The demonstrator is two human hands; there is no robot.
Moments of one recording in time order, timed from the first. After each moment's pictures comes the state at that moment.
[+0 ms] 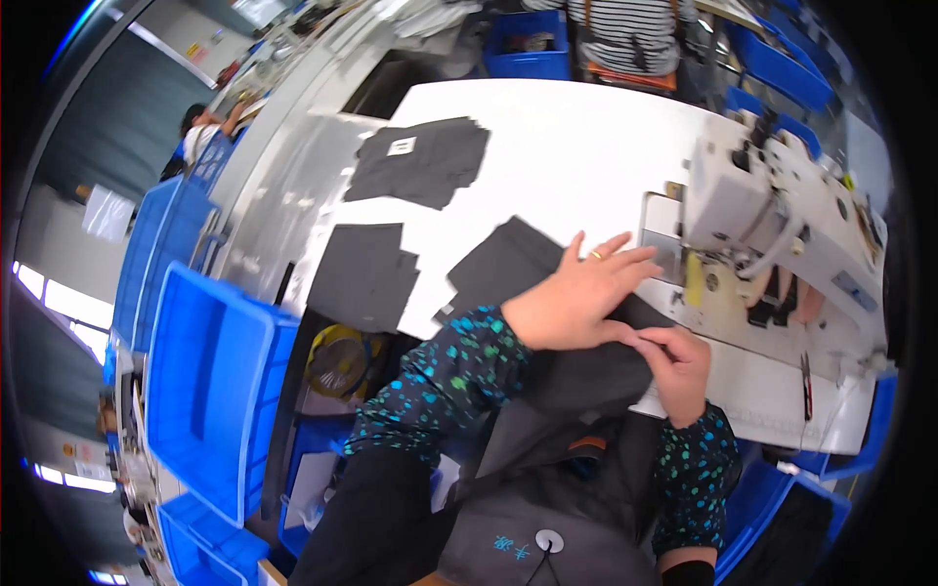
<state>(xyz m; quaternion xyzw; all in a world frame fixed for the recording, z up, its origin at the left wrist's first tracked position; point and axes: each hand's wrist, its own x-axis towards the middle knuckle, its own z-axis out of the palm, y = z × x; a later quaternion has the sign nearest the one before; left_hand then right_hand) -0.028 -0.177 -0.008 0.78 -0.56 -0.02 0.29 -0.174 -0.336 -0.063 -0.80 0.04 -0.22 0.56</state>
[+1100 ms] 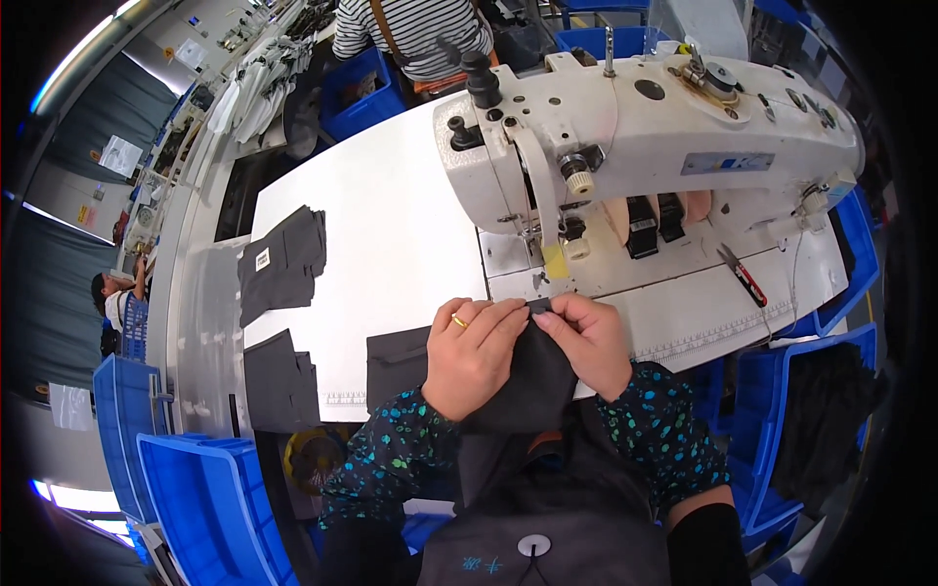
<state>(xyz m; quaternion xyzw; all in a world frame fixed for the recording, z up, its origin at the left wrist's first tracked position) -0.064 -0.204 -0.025 0.73 -0.59 0.21 0.27 -0.179 -0.343 -0.069 -0.66 0.14 -0.23 0.70</state>
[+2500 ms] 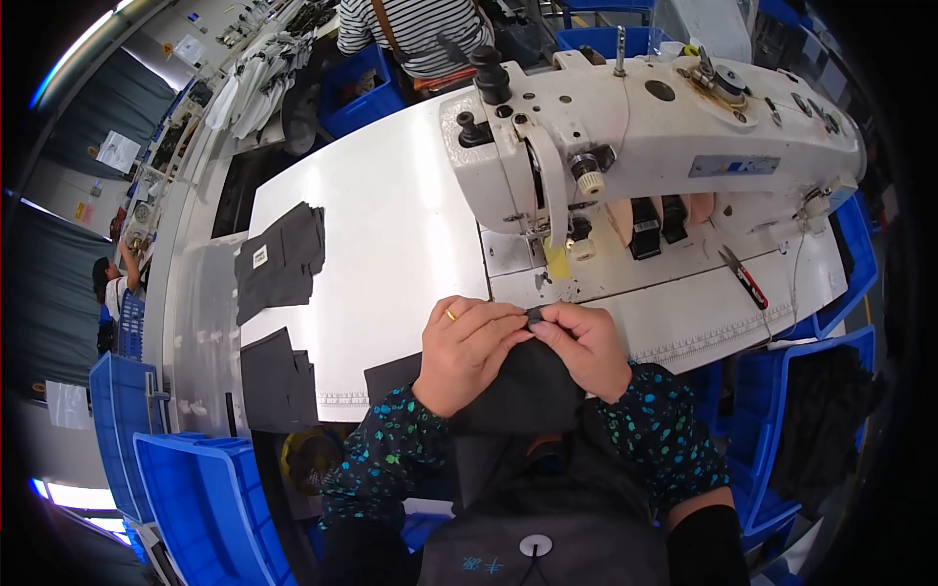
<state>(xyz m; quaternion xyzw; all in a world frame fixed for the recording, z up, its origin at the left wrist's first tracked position) -0.054 -0.196 -0.026 0.71 -0.59 0.13 0.35 -0.180 -0.343 -0.063 -0.70 0.09 -0.20 0.68</state>
